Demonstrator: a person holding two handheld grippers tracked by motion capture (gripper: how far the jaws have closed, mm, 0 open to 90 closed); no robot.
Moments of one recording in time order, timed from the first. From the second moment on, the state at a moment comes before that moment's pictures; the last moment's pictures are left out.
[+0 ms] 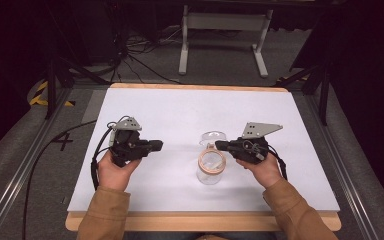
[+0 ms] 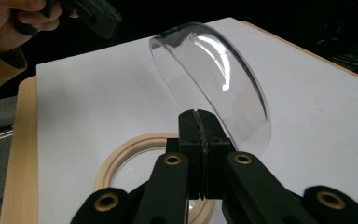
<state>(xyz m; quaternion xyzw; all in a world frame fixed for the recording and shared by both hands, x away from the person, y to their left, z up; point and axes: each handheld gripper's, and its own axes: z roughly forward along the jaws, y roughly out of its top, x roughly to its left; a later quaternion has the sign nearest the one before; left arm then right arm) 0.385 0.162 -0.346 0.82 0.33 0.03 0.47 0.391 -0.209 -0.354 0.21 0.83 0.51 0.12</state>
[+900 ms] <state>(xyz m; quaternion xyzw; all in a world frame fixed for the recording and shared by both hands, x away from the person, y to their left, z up) 0.390 0.156 -0.345 0.82 0.32 0.02 0.47 0.384 -0.223 -0.341 0.22 0.82 0.51 0.15</state>
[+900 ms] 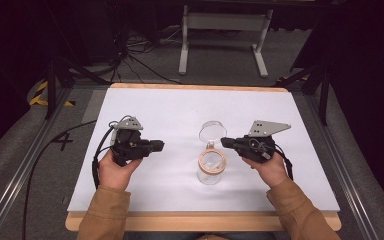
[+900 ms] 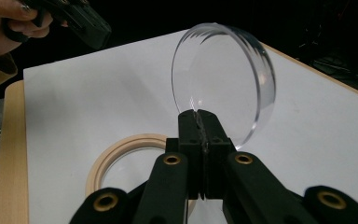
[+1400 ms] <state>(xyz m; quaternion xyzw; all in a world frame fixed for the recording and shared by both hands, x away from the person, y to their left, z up) 0.402 0.143 -0.345 0.83 0.30 0.01 0.47 0.374 -0.280 -0.321 0.27 0.80 0.51 0.19</state>
